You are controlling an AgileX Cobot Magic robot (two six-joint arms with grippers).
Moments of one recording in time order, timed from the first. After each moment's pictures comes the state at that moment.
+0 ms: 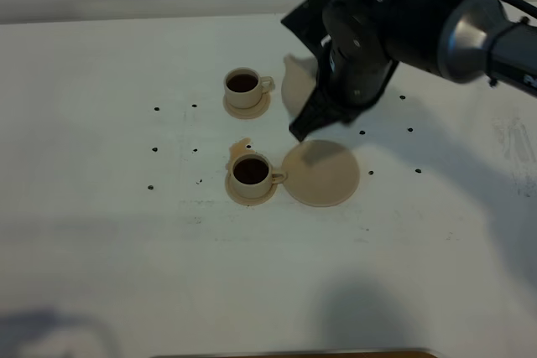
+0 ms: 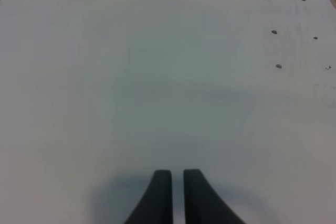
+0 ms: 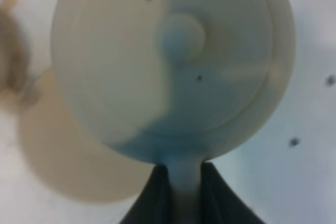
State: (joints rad) left arm 0.01 -0.01 -0.46 0.10 1.06 -0.17; right arm 0.59 1.96 -1.53 -0.26 0.97 0.07
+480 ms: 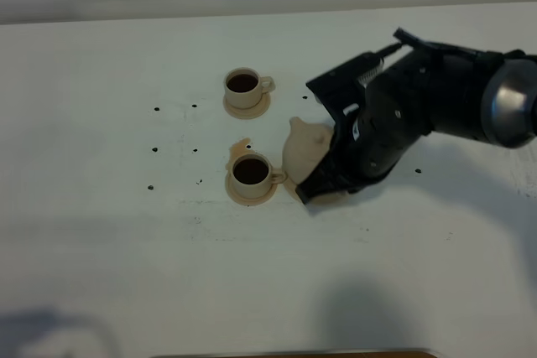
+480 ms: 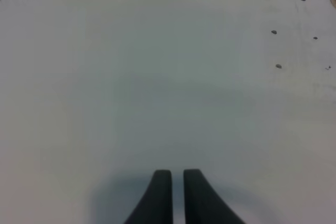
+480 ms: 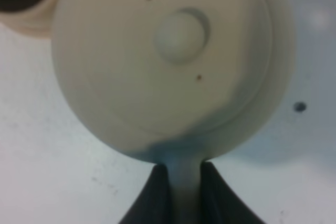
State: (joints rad) left arm 0.01 -0.01 -0.46 0.10 1.06 -0.17; right arm 0.59 1.85 -1.18 -0.04 0.69 0.07
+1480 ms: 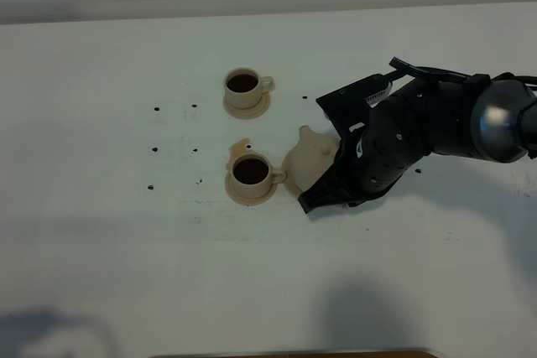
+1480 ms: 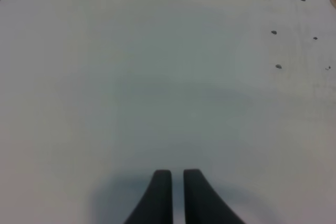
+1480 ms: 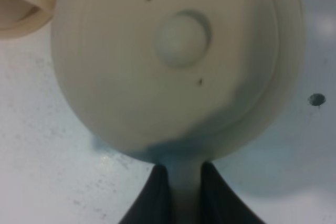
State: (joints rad) left arm 0.01 -0.01 -0.46 0.10 1.06 -0.17; right arm 0.57 1.91 -1.11 -0.03 0.57 0.12
